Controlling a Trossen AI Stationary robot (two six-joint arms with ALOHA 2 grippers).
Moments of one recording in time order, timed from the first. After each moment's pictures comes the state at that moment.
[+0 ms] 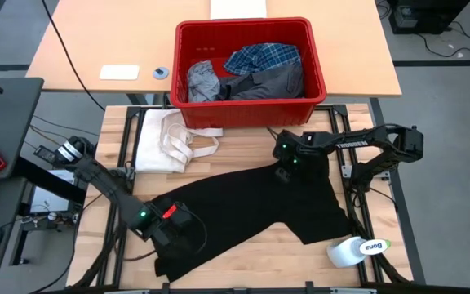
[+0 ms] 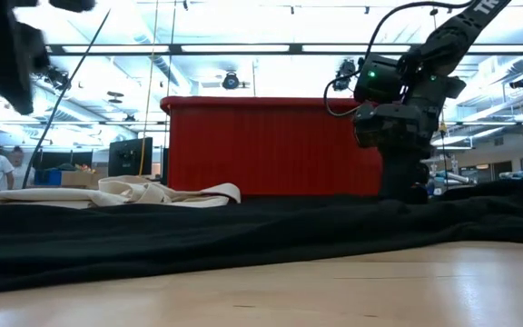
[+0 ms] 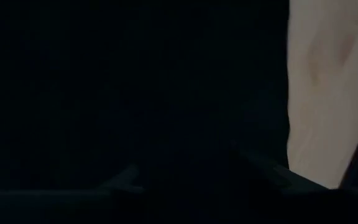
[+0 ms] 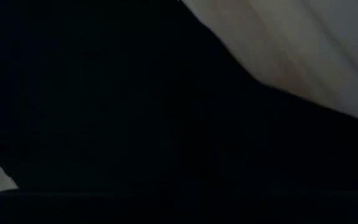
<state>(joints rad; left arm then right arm) -0.68 1.50 1.07 -0.80 -0.33 -1.20 -0.34 1.47 0.69 -0.37 -0.33 0.35</state>
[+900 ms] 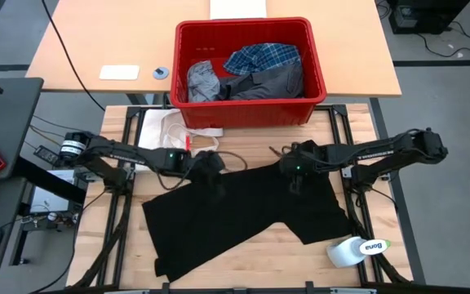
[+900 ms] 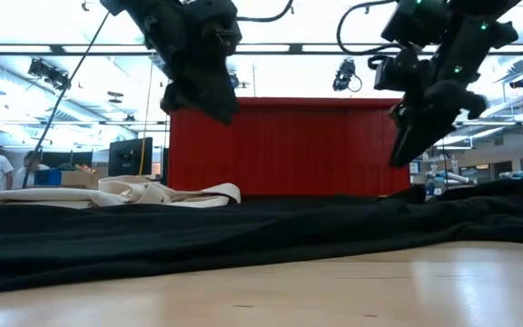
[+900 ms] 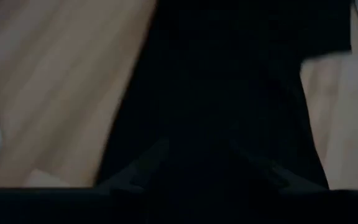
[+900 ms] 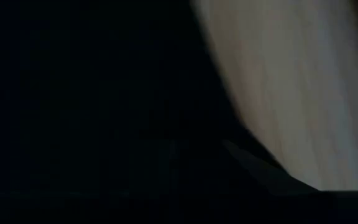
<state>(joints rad) -0.06 1.50 1.07 -0.42 -0.13 -0.50 -0.02 1.24 0.69 -0.49 0.16 0.02</state>
